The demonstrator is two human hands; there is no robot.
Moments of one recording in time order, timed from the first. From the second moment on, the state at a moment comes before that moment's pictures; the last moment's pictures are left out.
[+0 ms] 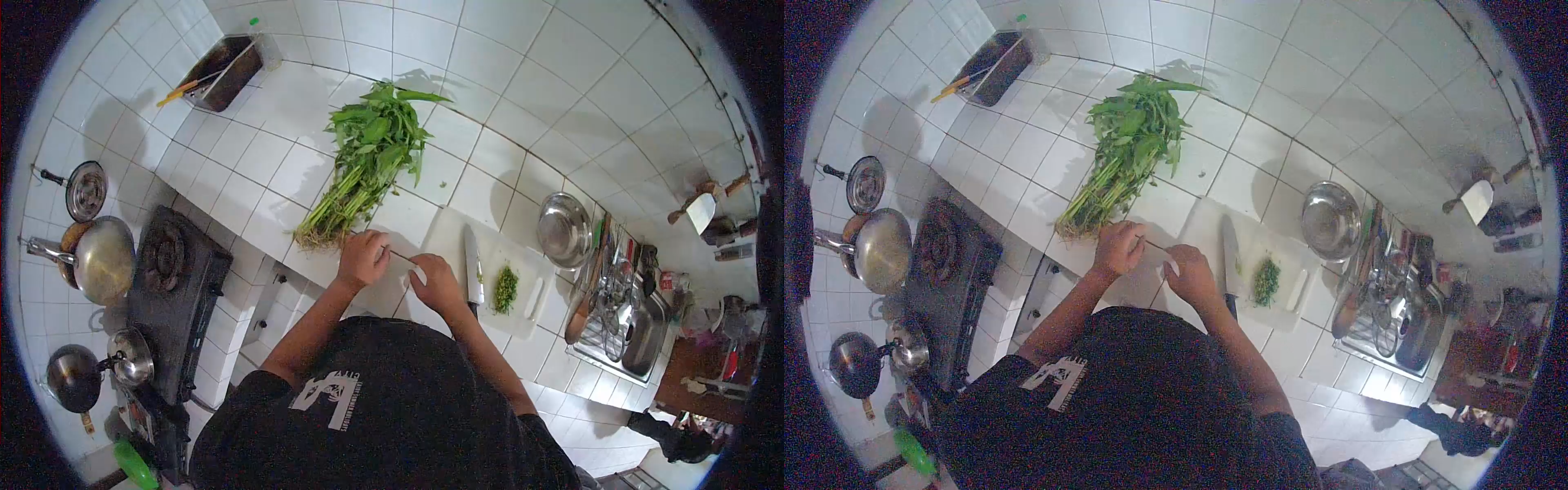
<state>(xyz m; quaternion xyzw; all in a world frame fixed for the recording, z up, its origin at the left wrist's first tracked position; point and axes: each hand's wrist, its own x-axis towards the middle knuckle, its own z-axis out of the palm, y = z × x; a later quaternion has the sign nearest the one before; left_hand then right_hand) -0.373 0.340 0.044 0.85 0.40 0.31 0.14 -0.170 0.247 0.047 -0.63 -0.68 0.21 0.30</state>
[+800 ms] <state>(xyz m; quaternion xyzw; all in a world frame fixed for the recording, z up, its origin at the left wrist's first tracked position) -0.426 0.378 0.054 0.69 0.68 0.22 0.12 -0.272 0.414 0.045 -0.66 -0.67 0.28 0.20</state>
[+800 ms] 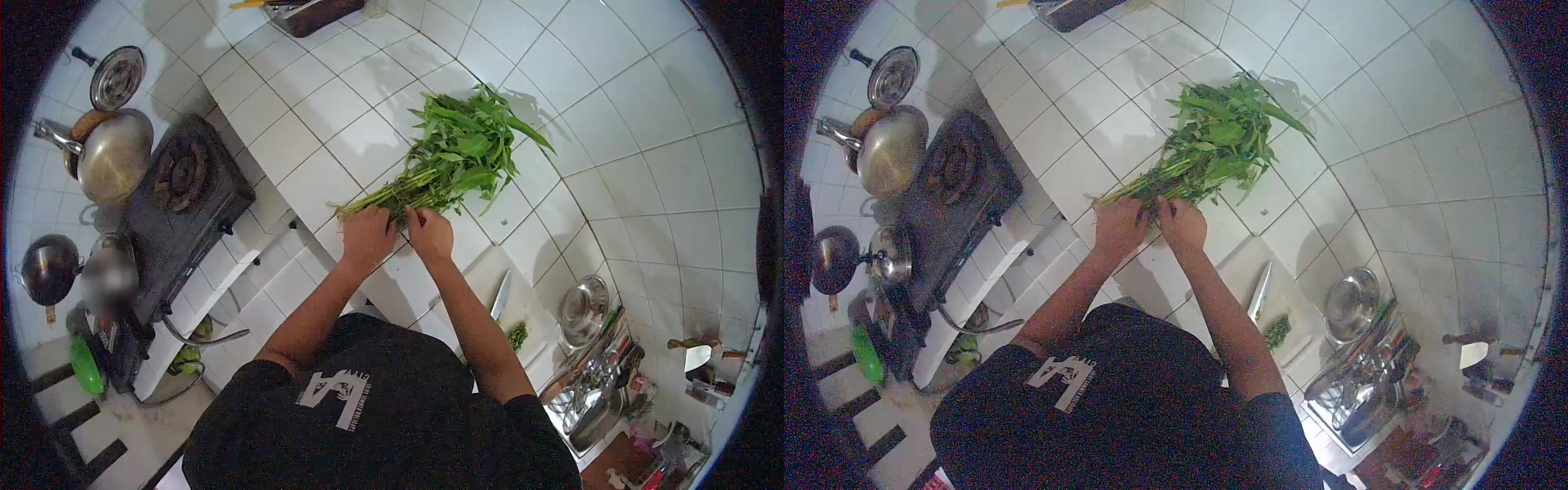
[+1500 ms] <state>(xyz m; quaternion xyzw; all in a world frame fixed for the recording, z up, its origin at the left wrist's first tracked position) -0.469 0.384 0.063 0.68 0.70 0.19 0.05 -0.298 0.405 0.037 -0.59 -0.63 0.40 0.31</state>
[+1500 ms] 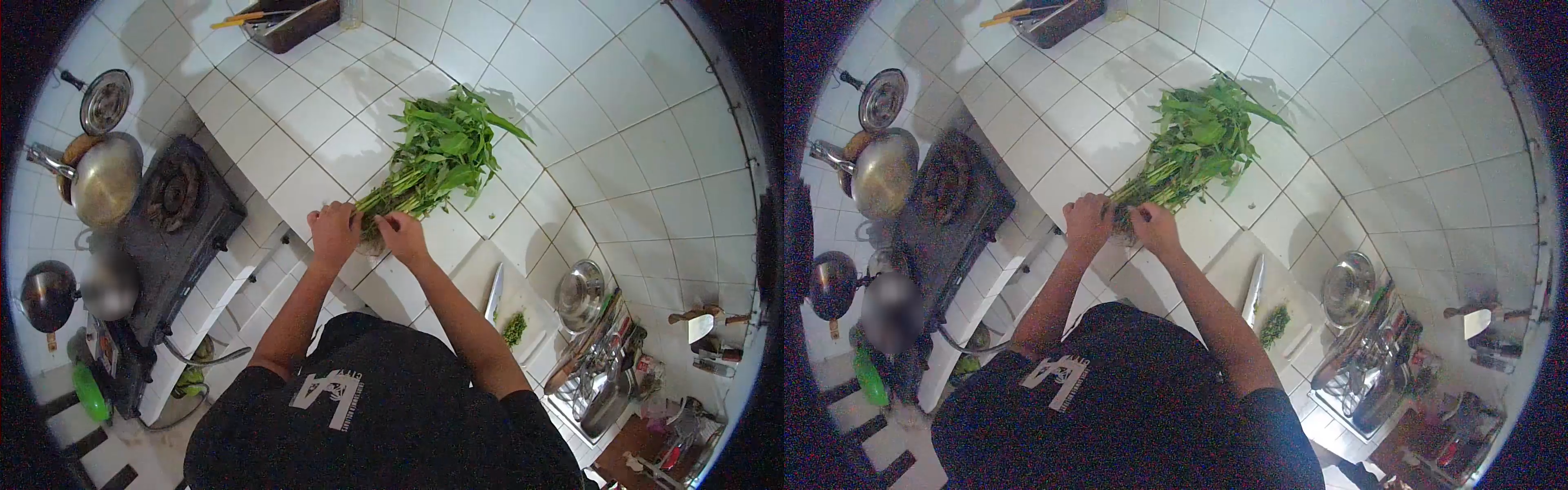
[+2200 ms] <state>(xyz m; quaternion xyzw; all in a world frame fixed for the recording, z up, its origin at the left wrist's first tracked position) -0.480 0.416 0.012 0.64 0.60 0.31 0.37 -0.315 0.399 0.022 -0.63 -0.63 0.39 0.23</state>
